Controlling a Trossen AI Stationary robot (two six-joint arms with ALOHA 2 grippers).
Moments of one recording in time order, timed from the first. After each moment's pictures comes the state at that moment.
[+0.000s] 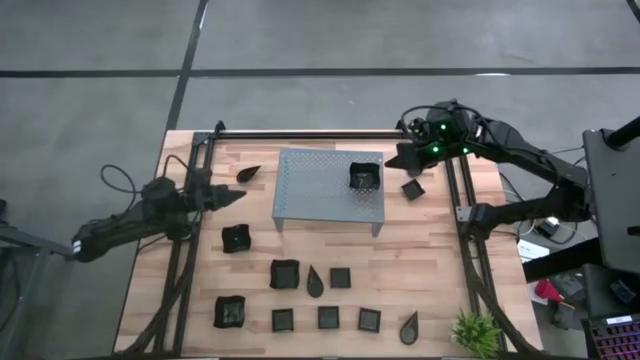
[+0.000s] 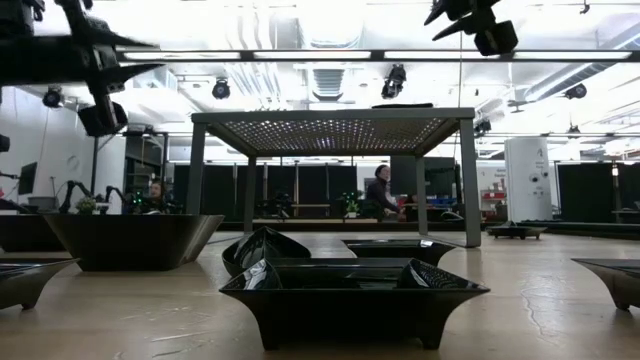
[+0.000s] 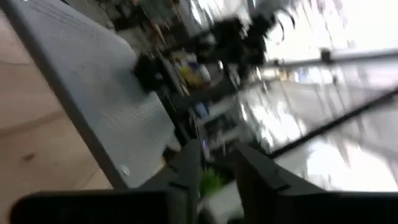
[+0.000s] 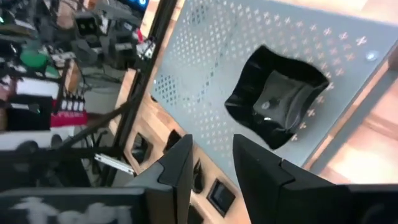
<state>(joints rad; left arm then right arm) 0.32 0.06 0.15 -0.01 0.23 -1.09 -0.42 1.12 1.30 -0.88 -0.31 0.91</state>
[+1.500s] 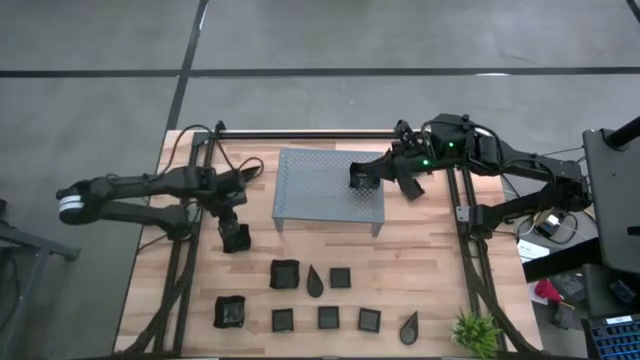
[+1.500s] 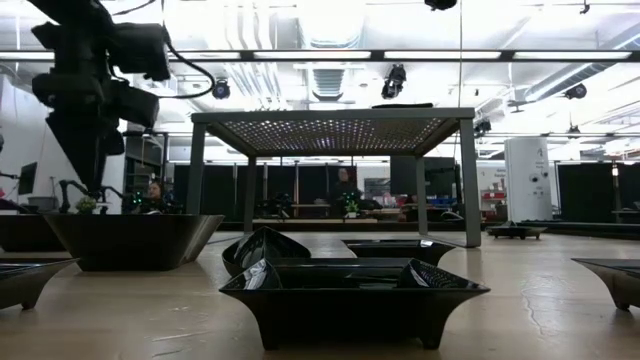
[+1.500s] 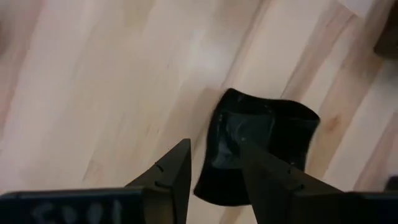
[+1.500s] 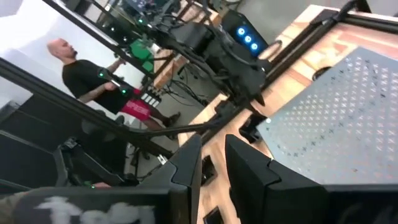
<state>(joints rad) 0.31 0.96 0.63 -1.00 0.17 -0.15 -0.16 1.16 1.30 -0.38 -0.22 0.81</state>
